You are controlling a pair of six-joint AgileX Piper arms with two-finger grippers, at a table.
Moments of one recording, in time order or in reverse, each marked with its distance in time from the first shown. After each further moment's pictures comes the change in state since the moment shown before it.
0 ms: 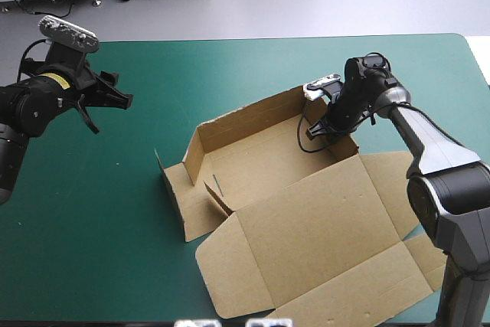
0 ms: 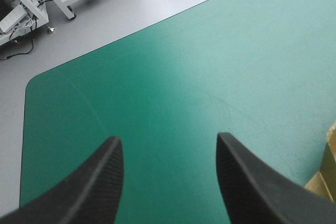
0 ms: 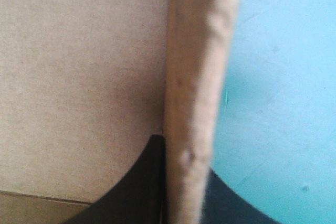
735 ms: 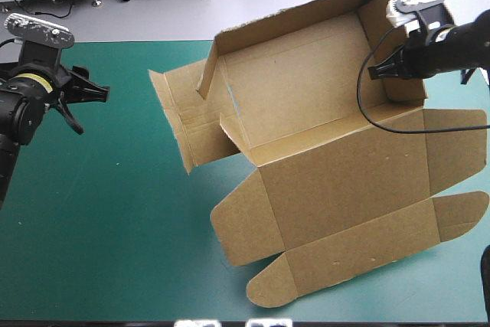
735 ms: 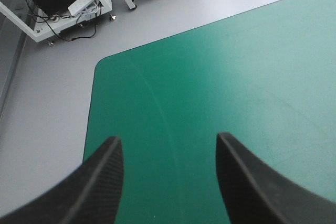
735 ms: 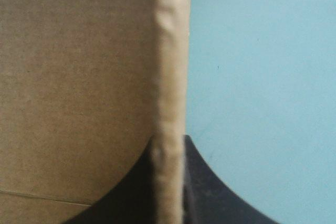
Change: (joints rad) left arm 0.001 -0.037 0.000 0.270 0.011 -0.232; right arm -0.254 -0.443 -0.146 0.175 0.023 -0.079
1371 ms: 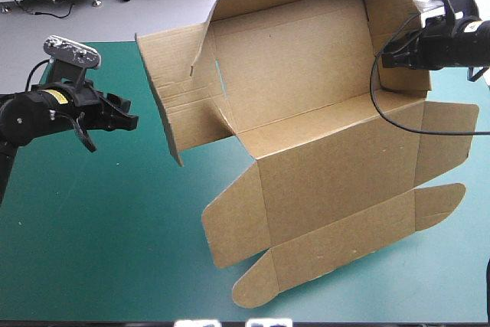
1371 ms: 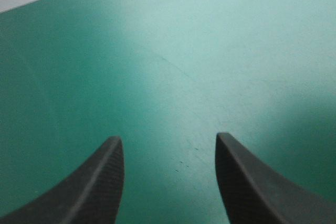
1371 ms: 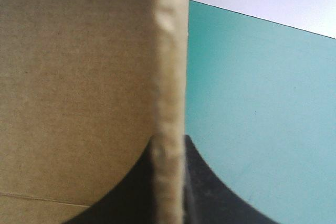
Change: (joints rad) left arm 0.008 -0.011 0.000 -0.439 0.214 0.239; right arm -0.125 -0.040 -0.001 0.292 0.000 -0.114
